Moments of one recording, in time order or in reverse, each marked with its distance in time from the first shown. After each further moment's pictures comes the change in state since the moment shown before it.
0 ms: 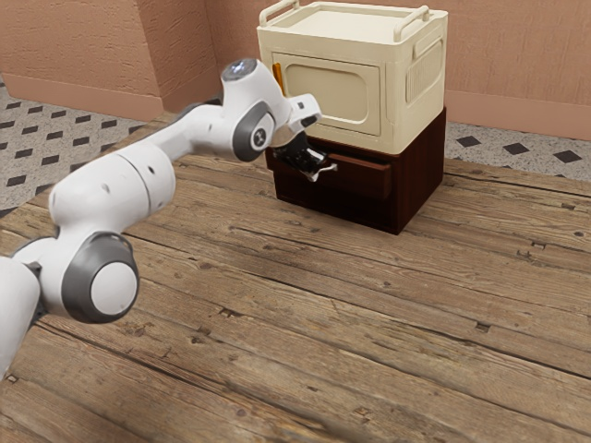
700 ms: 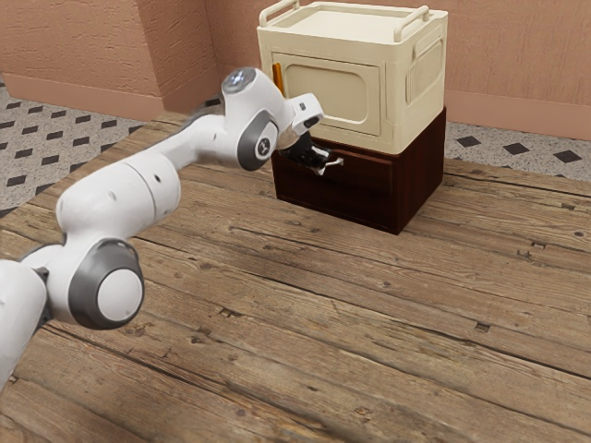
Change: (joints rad) arm -0.007 0.042 -0.002 0.026 0.000 0.124 -0.006
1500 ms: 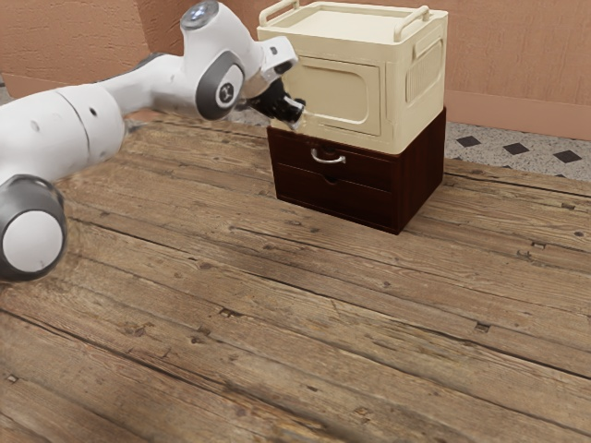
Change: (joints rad) arm 0.057 -0.259 -0.001 -0.274 -0.001 0.079 -0.012
